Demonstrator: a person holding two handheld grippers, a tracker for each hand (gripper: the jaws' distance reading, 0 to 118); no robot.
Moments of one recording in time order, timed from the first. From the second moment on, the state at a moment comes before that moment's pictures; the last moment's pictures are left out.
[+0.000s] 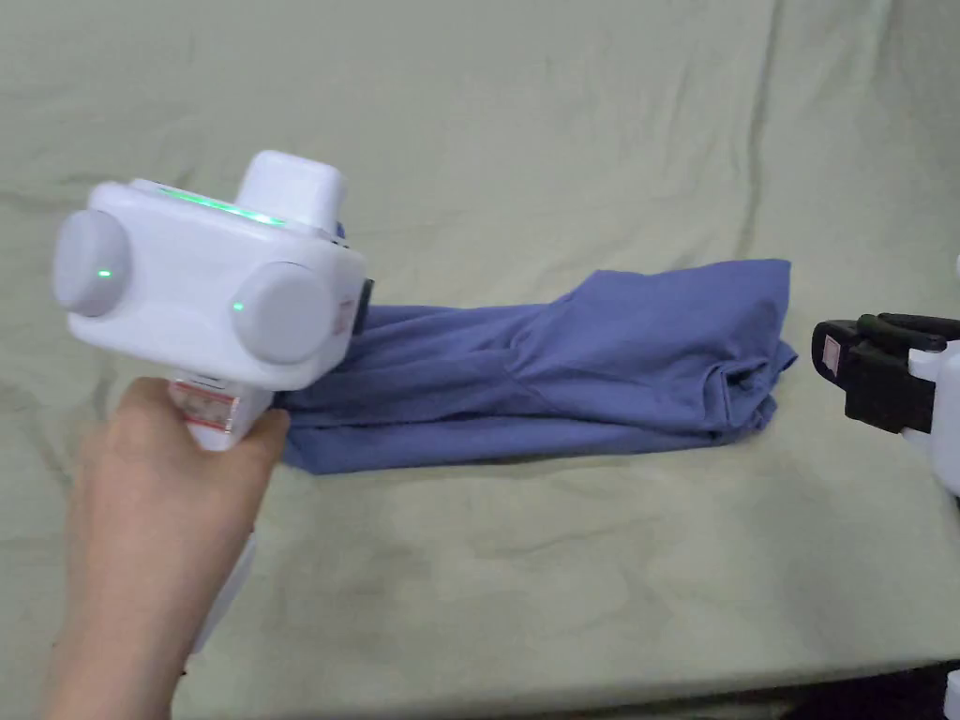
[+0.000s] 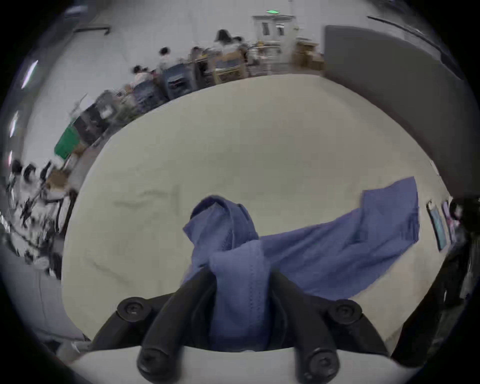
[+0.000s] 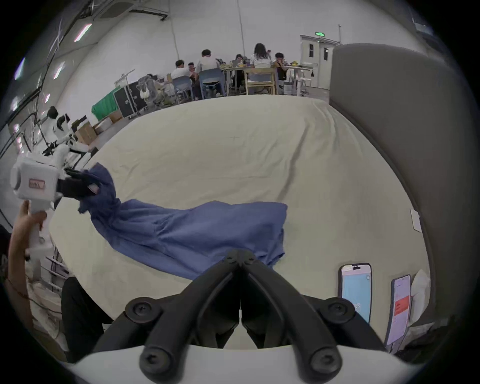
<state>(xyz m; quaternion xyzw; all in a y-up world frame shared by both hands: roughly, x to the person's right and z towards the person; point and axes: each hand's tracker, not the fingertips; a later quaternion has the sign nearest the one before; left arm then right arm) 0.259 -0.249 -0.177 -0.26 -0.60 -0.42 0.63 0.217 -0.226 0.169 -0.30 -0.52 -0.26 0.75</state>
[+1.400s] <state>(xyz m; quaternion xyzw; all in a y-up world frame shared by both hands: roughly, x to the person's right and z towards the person) 0.248 -0.225 -0.137 -0.33 -0.74 -0.31 0.50 0.231 -0.242 0.171 -0.32 -0.50 -0.29 0.75</state>
